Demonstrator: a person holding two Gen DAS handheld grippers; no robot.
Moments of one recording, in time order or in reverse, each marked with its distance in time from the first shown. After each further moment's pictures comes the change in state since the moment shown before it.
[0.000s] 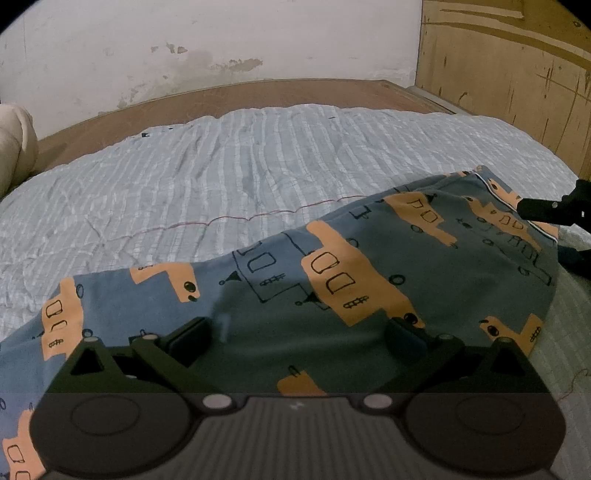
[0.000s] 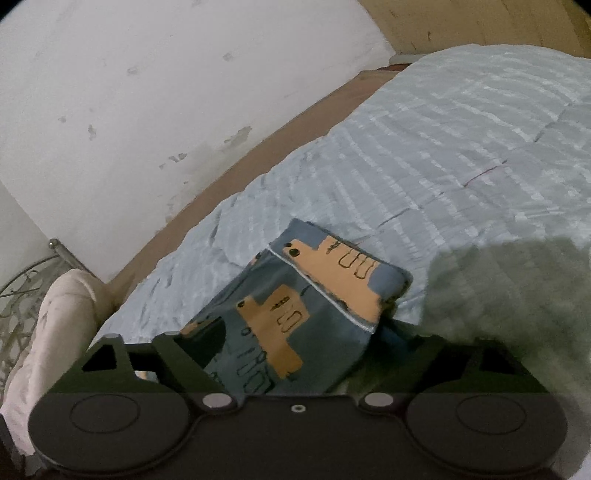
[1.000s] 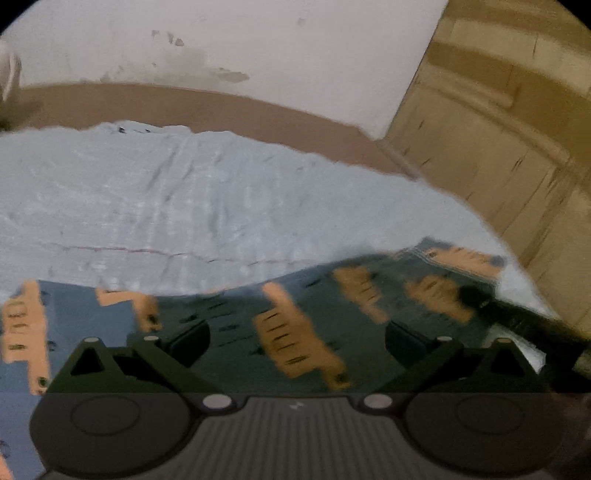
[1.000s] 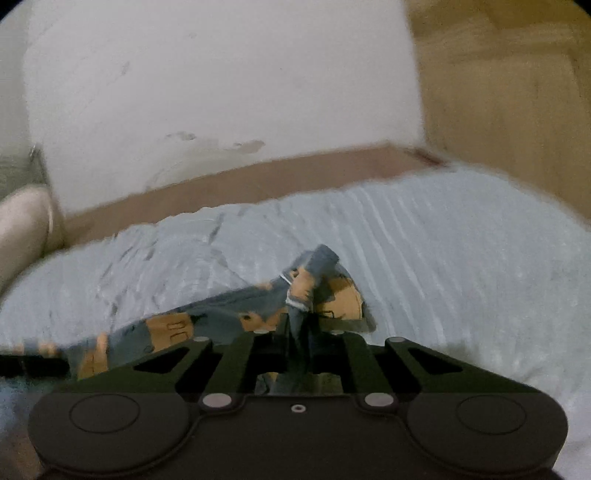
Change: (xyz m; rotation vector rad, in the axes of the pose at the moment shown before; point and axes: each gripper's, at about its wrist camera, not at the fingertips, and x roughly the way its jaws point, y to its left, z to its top) left arm -0.026 0.032 0.025 -0.235 -0.087 -0.308; right arm -0.020 0.074 -0.017 -0.489 -0.126 -0.174
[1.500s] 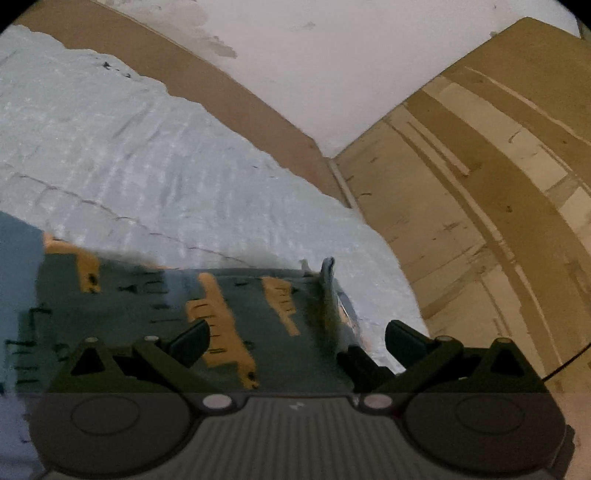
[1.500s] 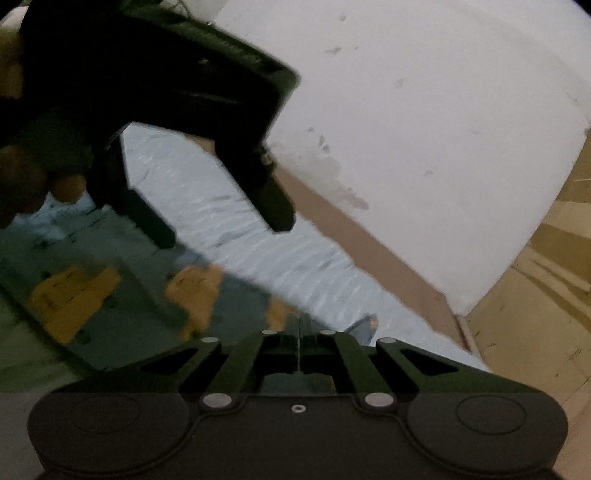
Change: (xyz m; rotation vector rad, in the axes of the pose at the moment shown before) left arm -0.011 0.032 0.000 -0.268 0.017 -0.299; right arm -0.042 0.127 -0.043 -0.763 -0.110 0.004
